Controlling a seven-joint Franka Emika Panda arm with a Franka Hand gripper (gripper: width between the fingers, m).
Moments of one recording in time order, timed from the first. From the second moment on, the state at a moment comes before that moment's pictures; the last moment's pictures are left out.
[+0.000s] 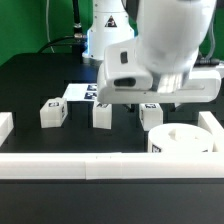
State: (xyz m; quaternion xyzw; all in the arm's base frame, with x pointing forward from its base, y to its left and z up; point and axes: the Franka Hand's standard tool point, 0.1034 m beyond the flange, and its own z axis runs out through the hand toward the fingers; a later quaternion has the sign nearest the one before) arm 0.508 0.053 0.024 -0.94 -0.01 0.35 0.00
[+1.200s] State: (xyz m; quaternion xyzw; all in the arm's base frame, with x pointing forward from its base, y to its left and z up) arm 0.510 0.058 0.015 -0.88 -0.01 0.48 0.00
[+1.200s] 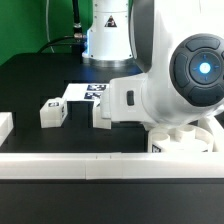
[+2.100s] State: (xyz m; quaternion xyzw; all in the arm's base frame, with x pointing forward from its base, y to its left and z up) arm 0.536 0.059 0.075 -0.89 -0.02 0.45 0.02
